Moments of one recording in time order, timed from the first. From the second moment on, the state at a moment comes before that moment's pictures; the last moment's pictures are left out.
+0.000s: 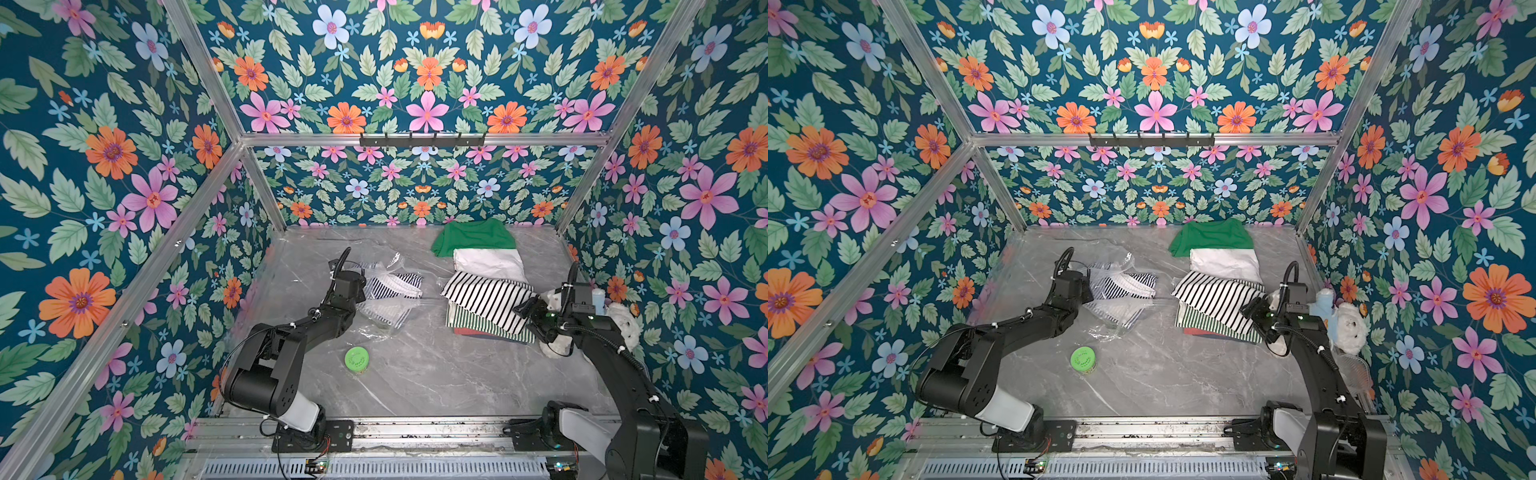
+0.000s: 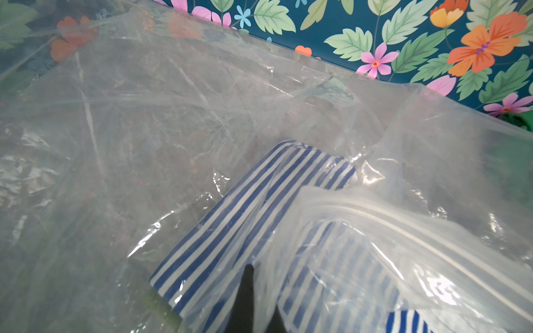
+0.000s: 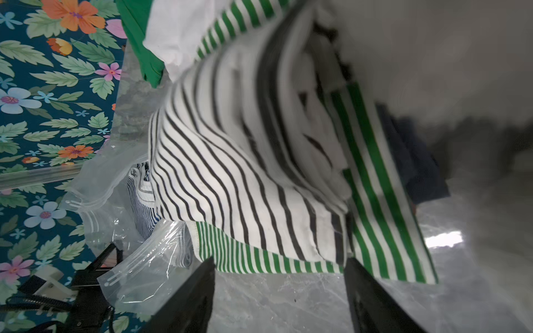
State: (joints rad) left arm -0.34 1.54 0.70 0.23 -0.39 -0.47; right arm -0.14 1.08 0.66 -0.57 -0.46 0.75
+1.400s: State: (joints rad) left arm -0.34 1.54 0.70 0.23 -0.38 -0.47; right arm -0.20 1.02 0.76 -0.67 -0.38 0.70
